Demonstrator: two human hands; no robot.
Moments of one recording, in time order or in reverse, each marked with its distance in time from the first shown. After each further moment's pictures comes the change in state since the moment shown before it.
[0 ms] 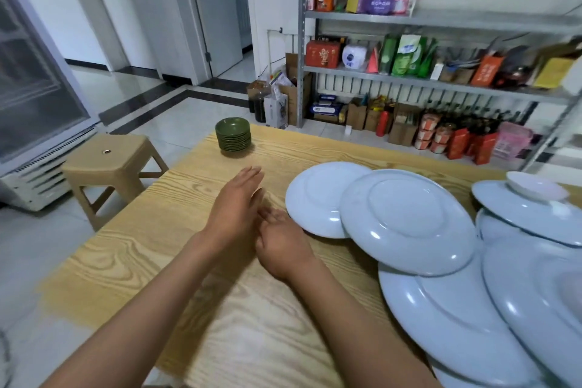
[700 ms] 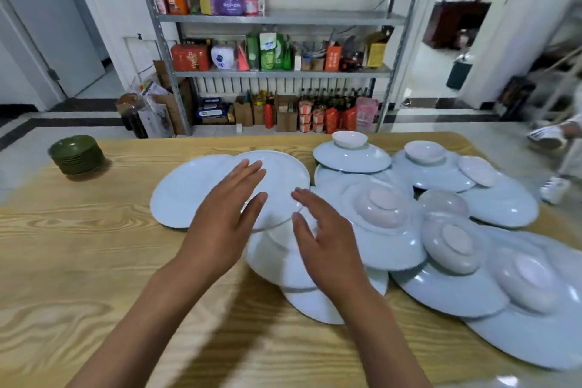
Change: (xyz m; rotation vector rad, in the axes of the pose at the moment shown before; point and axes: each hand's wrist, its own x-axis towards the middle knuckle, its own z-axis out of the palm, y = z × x) left_hand -0.068 0.246 -0.002 -0.371 -0.149 0.357; right_hand -0.251 0.041 -0.170 0.407 0.660 0.538
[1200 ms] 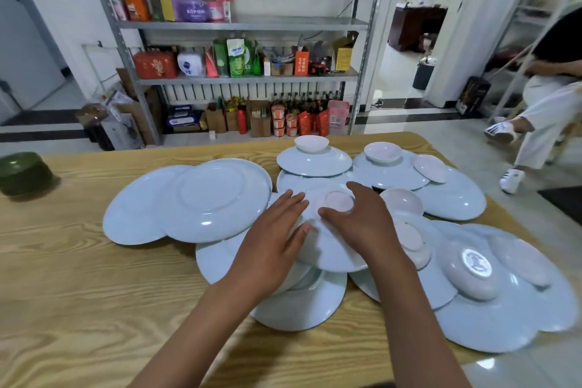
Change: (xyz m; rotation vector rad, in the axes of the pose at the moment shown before) left_hand 0.004 0.062 0.099 -0.143 -0.203 0.095; right_hand 0.037 0.060 -0.105 -0.359 0.053 0.475
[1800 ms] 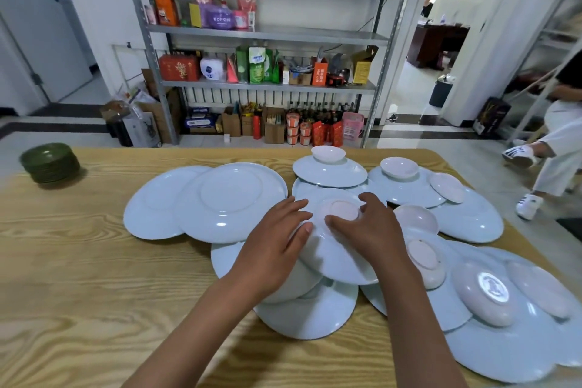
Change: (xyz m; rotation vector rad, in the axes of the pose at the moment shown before) left_hand -0.001 -0.015 -0.012 -0.005 0.046 -0.055; right_hand 0.007 -0.007 0.008 -0.010 0.002 0.047
